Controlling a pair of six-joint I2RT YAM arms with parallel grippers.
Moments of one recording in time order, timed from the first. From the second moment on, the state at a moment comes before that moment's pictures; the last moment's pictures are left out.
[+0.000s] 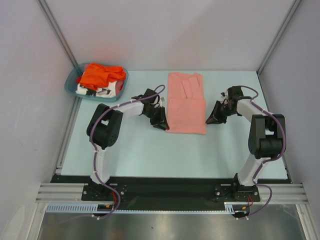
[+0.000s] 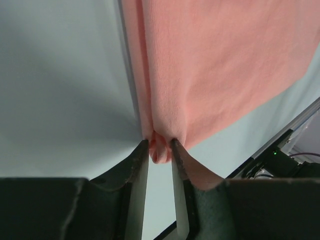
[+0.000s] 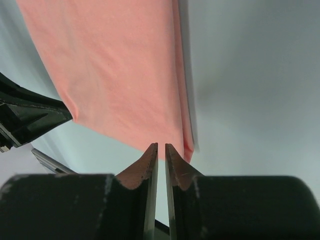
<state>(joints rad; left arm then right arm) -0.48 2.10 1.43 -0.50 0.53 -0.53 0.01 1.79 1.19 -0.58 -0.52 0.40</state>
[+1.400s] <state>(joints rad) -0.47 1.95 1.40 -0.45 0.37 -0.56 0.01 2.14 1.61 -0.50 -0.53 0.47</state>
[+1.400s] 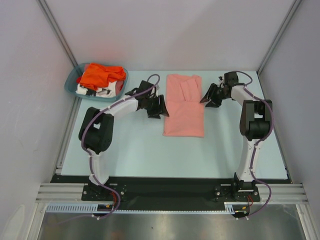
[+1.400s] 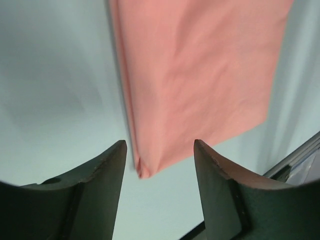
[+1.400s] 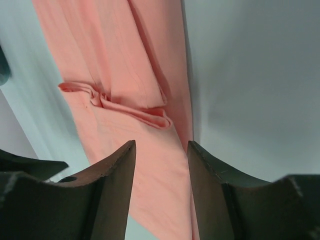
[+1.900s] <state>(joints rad) -0.39 2.29 1.80 -0.41 0.37 -0.51 0.01 2.20 1.71 -0.54 -0.53 0.45</state>
